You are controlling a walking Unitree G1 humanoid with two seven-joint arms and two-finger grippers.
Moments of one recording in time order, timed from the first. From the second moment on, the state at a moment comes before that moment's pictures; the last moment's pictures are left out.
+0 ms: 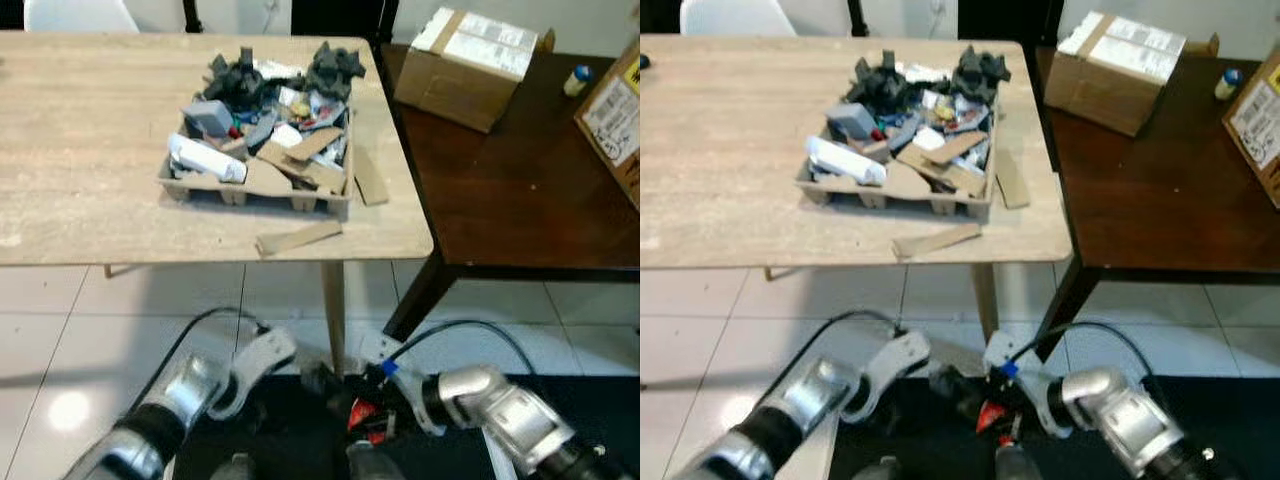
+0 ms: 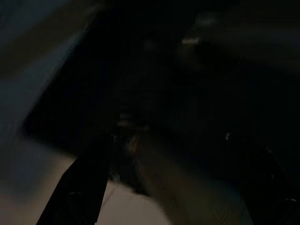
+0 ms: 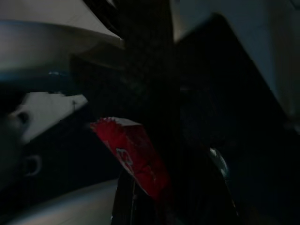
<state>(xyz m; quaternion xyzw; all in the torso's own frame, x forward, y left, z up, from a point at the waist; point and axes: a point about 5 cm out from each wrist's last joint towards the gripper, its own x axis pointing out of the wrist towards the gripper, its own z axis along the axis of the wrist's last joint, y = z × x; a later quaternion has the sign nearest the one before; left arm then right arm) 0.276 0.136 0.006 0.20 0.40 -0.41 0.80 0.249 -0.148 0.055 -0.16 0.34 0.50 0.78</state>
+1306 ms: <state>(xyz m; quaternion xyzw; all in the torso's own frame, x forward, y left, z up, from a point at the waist) 0.236 0.180 -0.049 0.11 0.38 -0.06 0.92 0.198 -0.175 -0.069 -0.04 0.41 0.08 0.91</state>
